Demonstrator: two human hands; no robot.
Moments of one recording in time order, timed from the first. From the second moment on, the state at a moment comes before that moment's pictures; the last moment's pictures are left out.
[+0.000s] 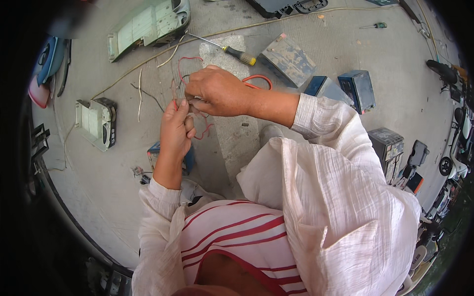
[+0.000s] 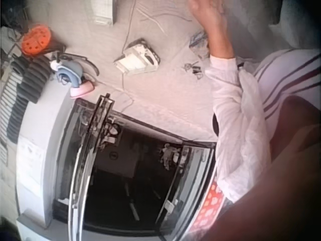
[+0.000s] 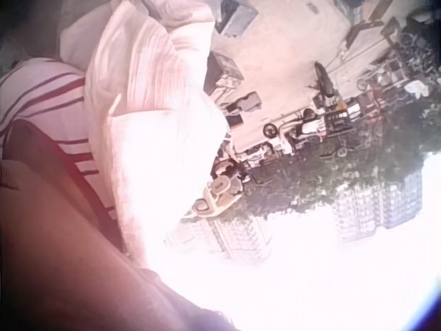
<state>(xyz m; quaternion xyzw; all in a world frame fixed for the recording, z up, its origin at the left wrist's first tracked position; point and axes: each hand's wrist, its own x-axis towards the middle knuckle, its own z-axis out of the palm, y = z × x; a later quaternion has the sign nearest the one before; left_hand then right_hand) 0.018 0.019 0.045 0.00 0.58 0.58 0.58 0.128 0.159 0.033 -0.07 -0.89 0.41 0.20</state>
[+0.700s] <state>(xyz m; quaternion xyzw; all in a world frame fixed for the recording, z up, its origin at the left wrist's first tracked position) 0.012 0.010 0.042 0.01 0.52 0.57 0.64 0.132 0.152 0.025 -0.21 -0.80 0.52 0.22</state>
